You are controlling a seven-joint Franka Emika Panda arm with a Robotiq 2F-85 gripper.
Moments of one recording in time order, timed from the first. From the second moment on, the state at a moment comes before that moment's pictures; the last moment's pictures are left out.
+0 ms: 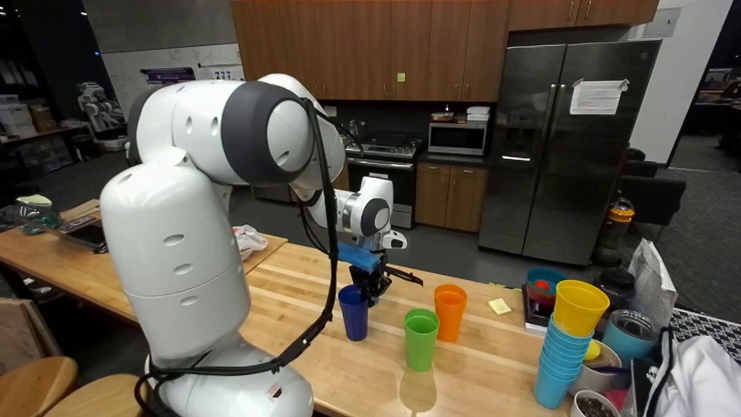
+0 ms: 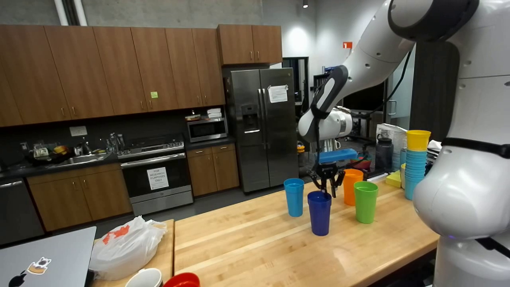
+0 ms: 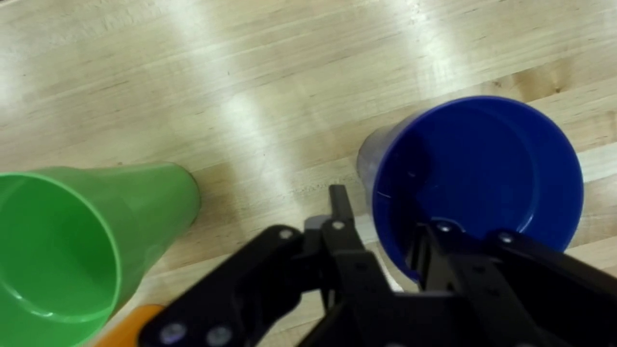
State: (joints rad) arm 0.02 0.00 0.05 -2.43 0.02 2.23 0.25
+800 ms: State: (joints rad) arm 0.06 -0.21 0.07 -2.43 0.03 2.21 0.18
